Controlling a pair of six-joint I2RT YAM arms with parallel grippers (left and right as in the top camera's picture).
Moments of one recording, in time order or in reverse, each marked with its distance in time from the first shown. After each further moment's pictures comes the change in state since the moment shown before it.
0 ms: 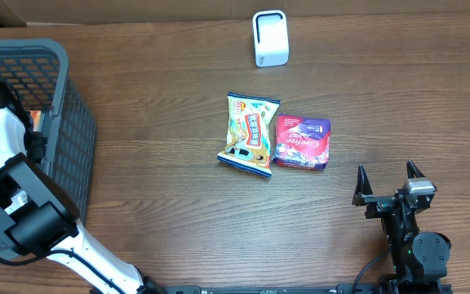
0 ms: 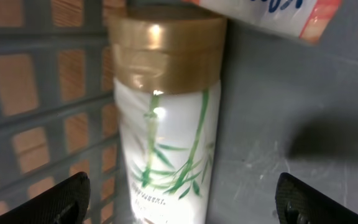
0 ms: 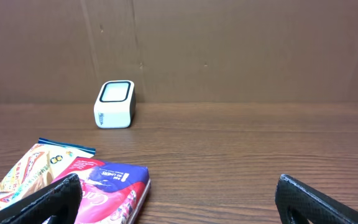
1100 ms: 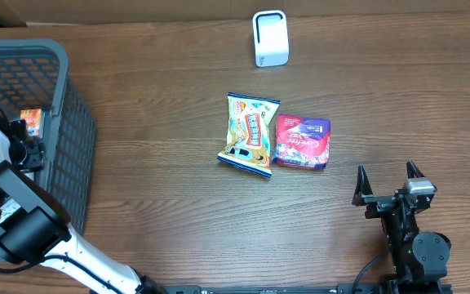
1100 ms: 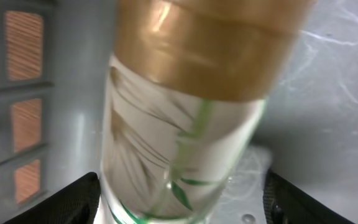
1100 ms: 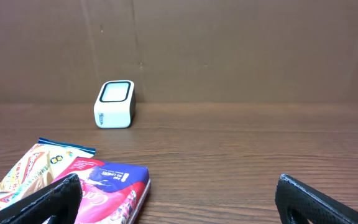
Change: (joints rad) left arm 0.098 0.001 -0.032 -0.016 0.293 0.006; right arm 0.000 0.000 0.000 0.000 0.000 0.000
